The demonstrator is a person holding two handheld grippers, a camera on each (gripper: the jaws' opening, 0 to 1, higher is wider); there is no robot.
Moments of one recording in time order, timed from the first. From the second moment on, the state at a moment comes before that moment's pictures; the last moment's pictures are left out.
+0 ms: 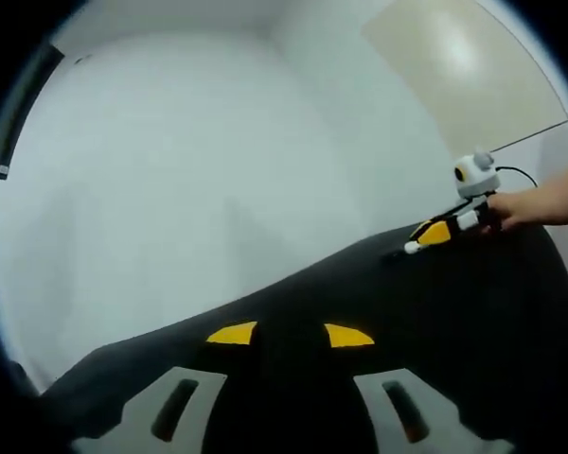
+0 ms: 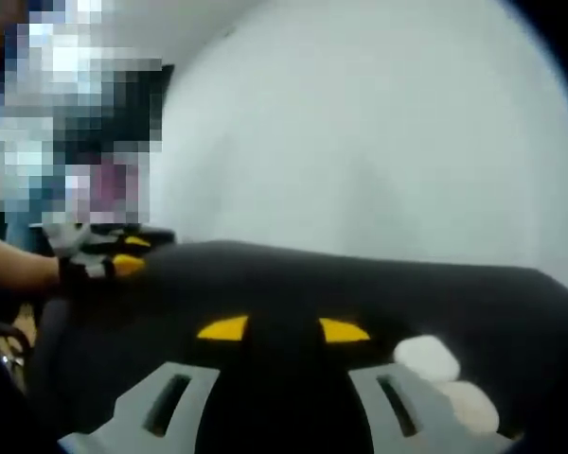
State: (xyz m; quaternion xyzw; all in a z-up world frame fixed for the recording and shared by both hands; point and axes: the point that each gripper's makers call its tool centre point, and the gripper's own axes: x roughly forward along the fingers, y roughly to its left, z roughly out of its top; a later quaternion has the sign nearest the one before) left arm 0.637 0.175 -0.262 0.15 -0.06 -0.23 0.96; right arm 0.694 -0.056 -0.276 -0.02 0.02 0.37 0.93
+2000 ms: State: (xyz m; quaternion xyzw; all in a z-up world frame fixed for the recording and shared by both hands) left arm 0.640 0.176 -0.265 0.17 -0.05 -0.23 0.96; right arm 0.692 -0.052 -0.279 -0.04 0.02 0.38 0.93
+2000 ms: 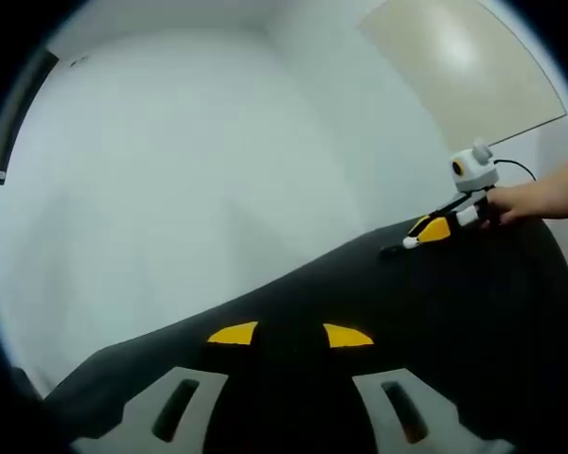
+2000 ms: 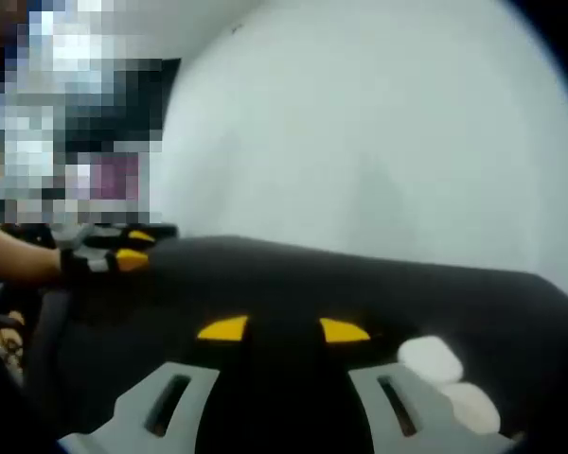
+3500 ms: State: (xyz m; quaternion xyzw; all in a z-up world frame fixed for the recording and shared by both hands) left arm 0.641 0.176 -0.266 0.17 -0.05 -0.23 0.96; right arm 0.692 -0.049 -0.282 -0.05 0.03 0.38 0.92
